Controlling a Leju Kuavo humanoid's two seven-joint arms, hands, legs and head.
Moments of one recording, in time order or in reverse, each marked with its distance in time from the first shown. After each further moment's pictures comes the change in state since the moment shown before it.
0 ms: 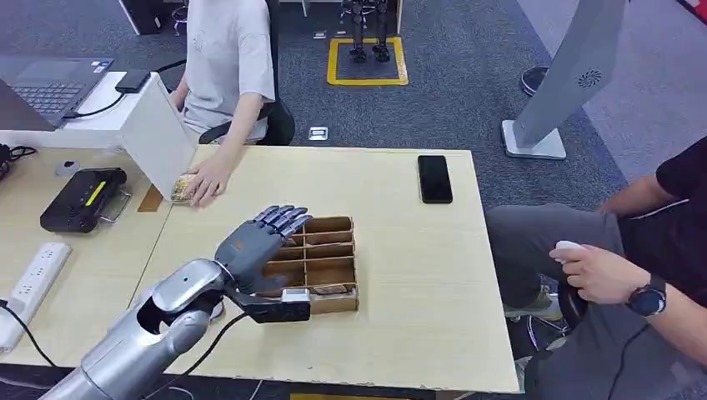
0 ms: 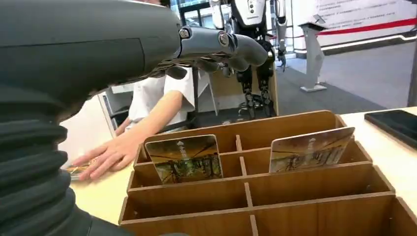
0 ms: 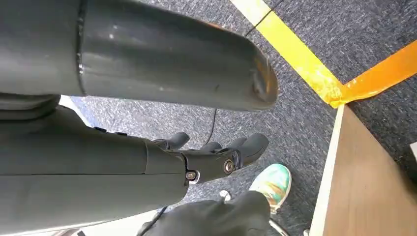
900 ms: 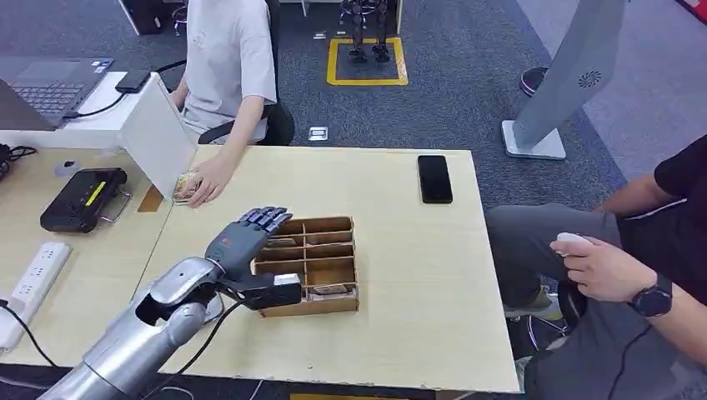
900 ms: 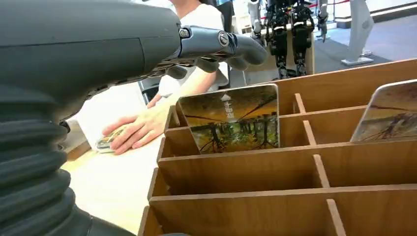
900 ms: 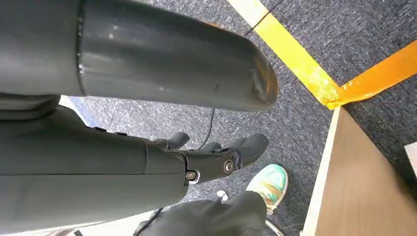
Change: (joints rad) left arm -0.003 -0.017 0.057 0.136 0.004 0.003 0.038; right arm 0.001 0.000 0.047 -0.010 -0.036 0.013 0.011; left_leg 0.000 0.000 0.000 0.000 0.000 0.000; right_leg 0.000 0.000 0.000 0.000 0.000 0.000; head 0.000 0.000
